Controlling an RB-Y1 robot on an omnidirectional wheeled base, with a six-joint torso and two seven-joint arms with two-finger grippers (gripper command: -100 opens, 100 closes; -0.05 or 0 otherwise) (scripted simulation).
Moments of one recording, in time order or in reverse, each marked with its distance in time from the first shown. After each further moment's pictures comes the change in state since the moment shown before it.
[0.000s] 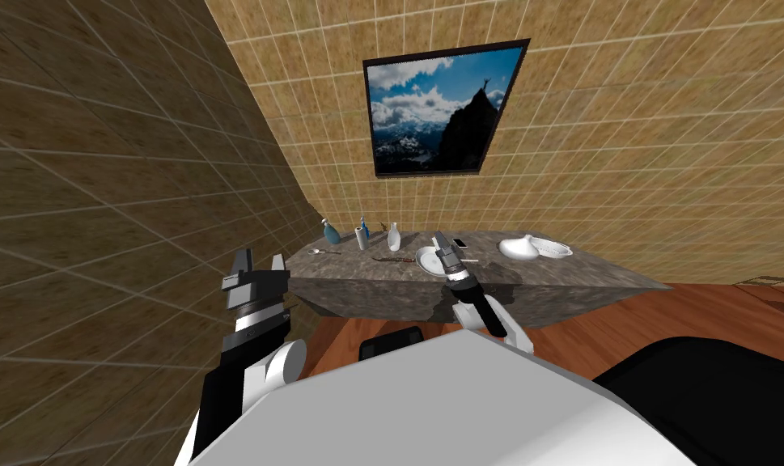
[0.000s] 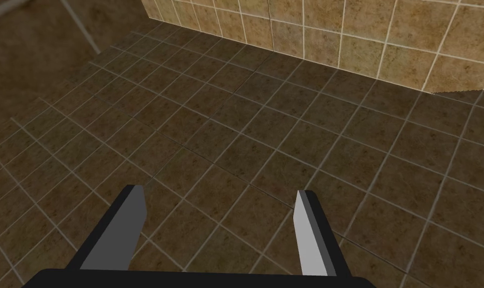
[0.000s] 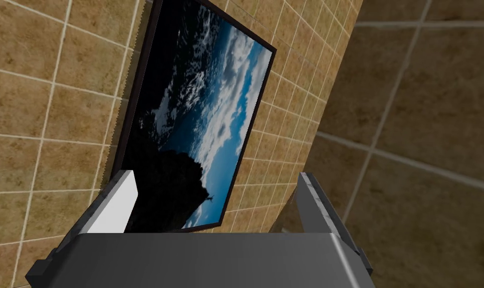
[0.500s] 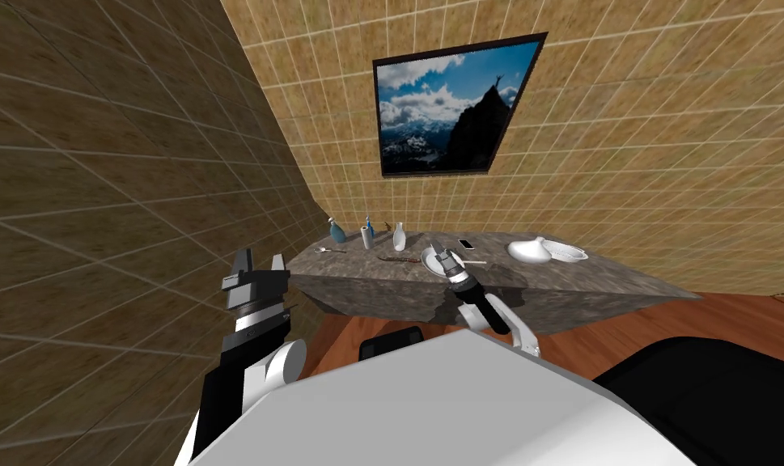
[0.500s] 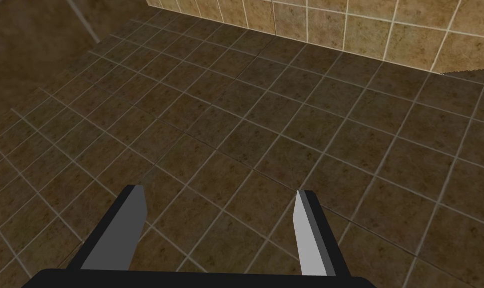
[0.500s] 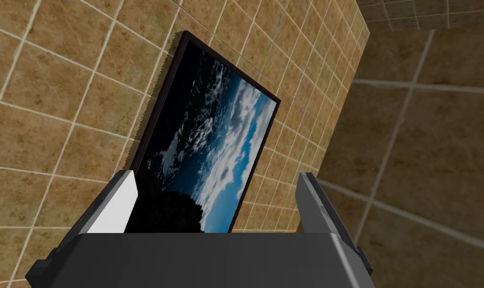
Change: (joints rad) left arm 0.000 0.000 0.000 0.000 0.000 0.000 0.000; right arm -0.005 -0.124 -0.005 0.075 0.022 -0.003 0.001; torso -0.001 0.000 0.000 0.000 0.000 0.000
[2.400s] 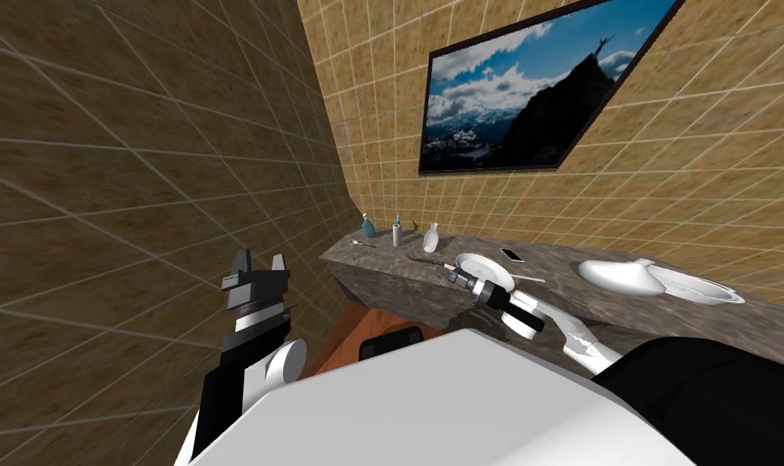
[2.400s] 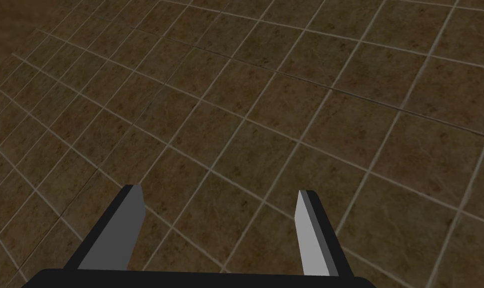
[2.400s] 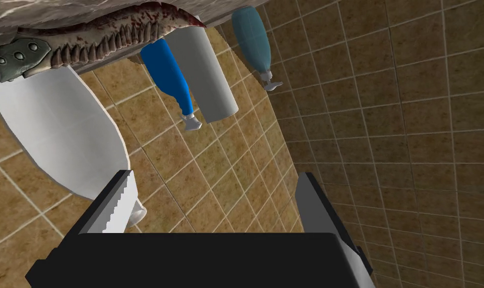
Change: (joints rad) left arm 0.000 0.000 0.000 0.000 0.000 0.000 0.000; right arm 0.066 -0.541 0.011 0.323 0.127 -0.040 0.012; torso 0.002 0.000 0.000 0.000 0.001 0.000
